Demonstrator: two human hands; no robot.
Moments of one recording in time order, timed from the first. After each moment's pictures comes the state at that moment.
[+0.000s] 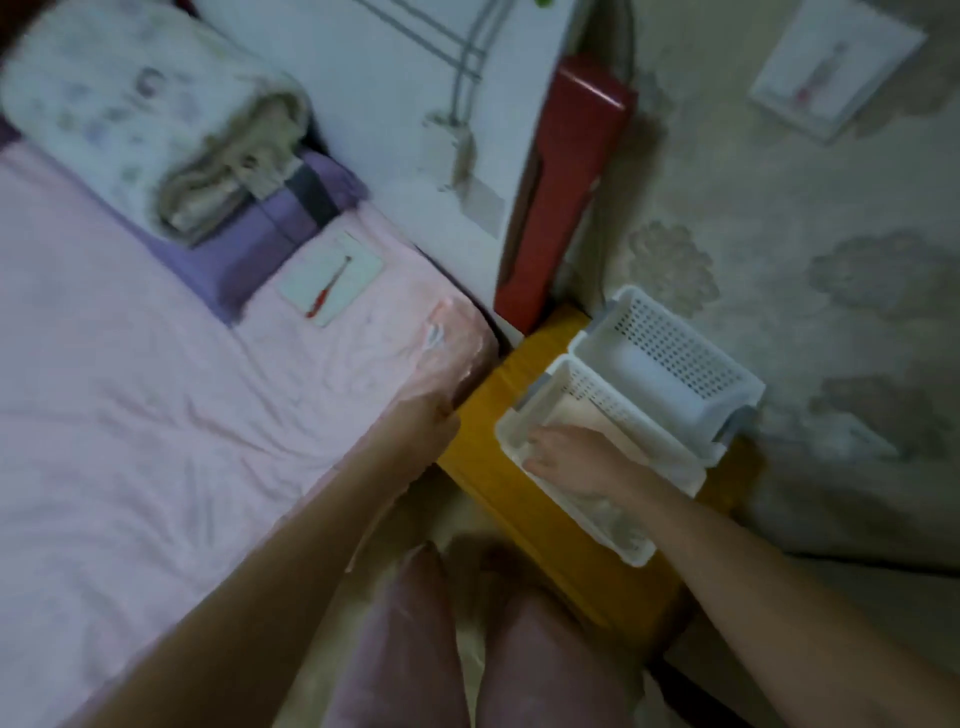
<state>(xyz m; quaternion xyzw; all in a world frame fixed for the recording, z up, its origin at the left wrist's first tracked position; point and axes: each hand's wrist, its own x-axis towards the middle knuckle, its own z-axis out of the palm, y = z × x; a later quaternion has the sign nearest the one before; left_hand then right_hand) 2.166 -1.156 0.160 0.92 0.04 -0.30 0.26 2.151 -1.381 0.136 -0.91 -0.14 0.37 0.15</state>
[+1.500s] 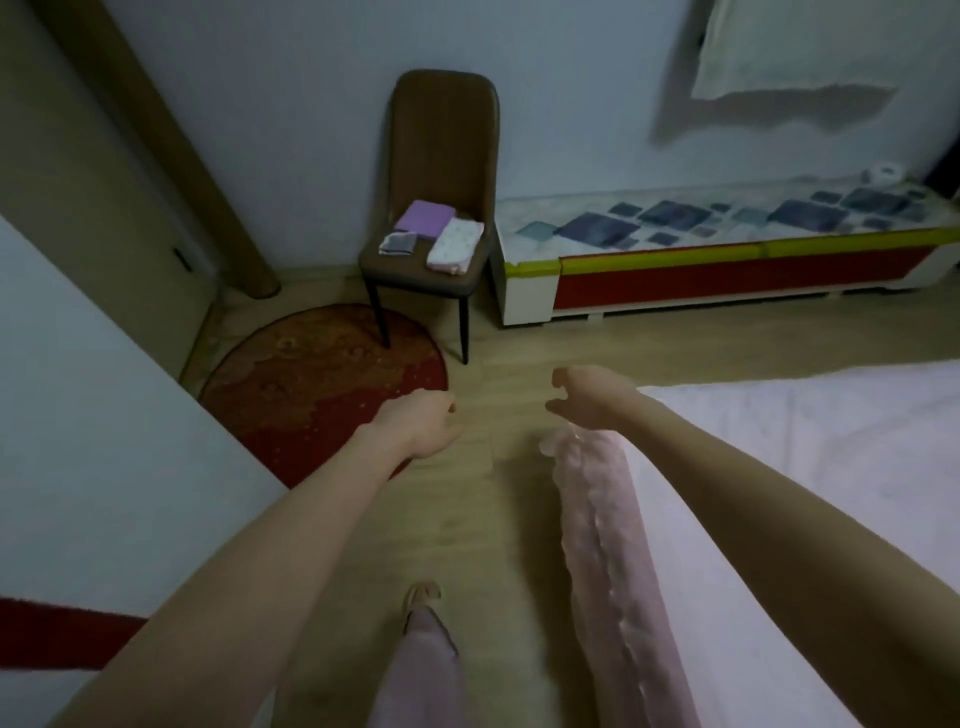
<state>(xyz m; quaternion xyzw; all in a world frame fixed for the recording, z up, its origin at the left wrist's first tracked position) 0.961 -0.498 0.357 0.46 0.85 -0.01 0.23 1.101 -0.322 0.358 -0.31 -0.93 0.14 -0.16</state>
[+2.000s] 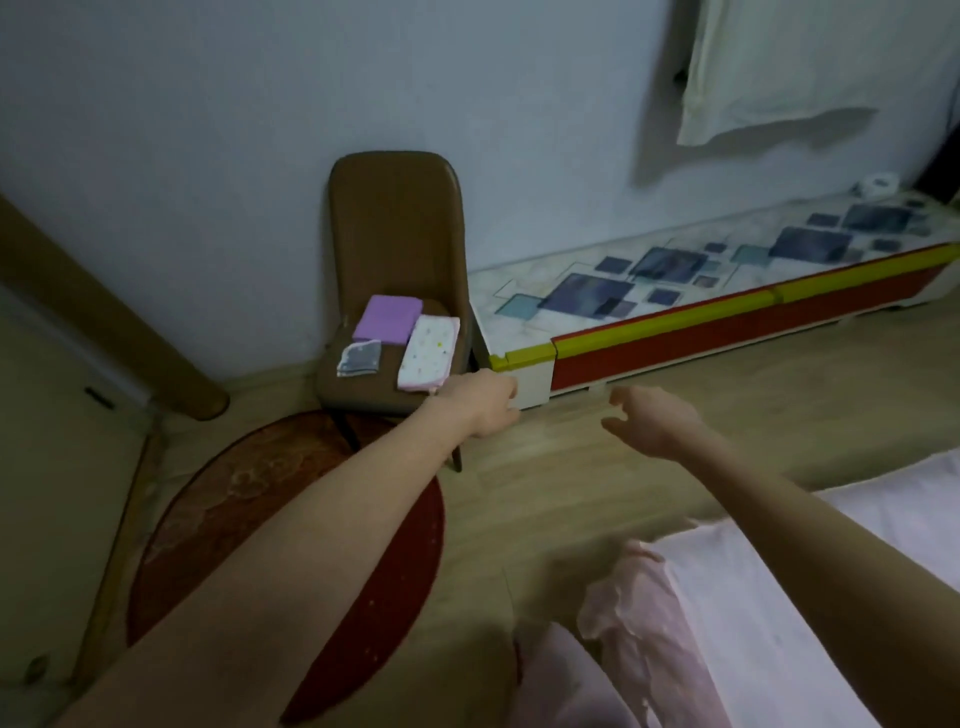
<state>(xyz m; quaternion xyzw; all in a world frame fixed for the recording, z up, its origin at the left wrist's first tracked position) 0.693 -0.141 0.380 0.60 0.78 -0.07 0.18 0.884 -0.029 0.359 -0.43 -0.88 0.16 -0.11</state>
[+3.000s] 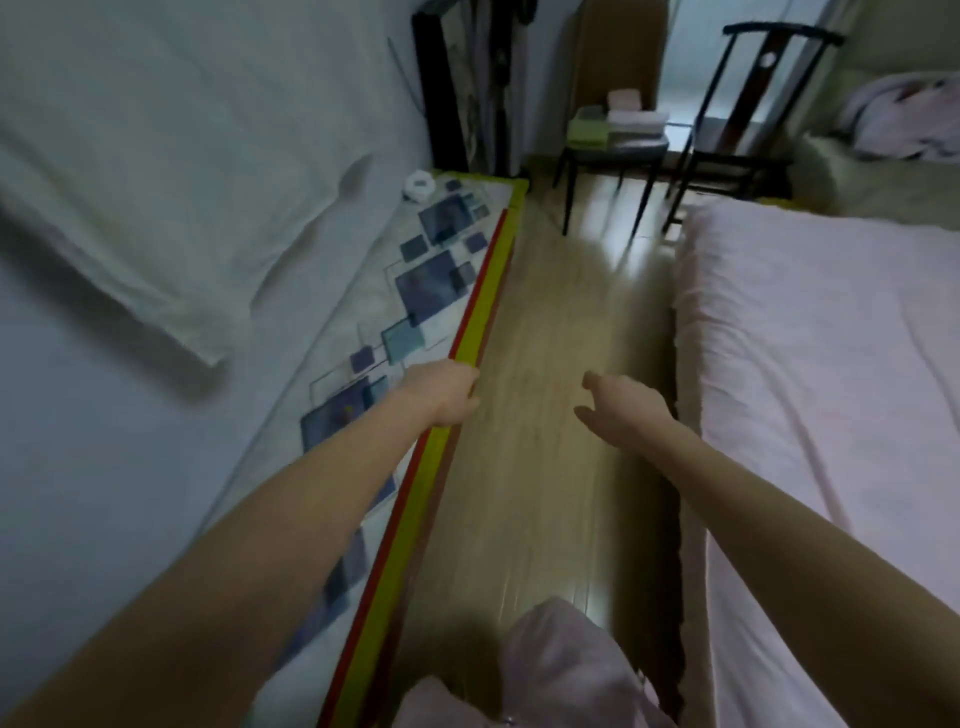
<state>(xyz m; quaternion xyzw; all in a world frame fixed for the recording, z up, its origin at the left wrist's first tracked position) 0.805 0.749 0.352 0.90 0.40 -0.16 0.10 1.004 0.637 0.343 -0.80 -0.57 0.18 -0.04</state>
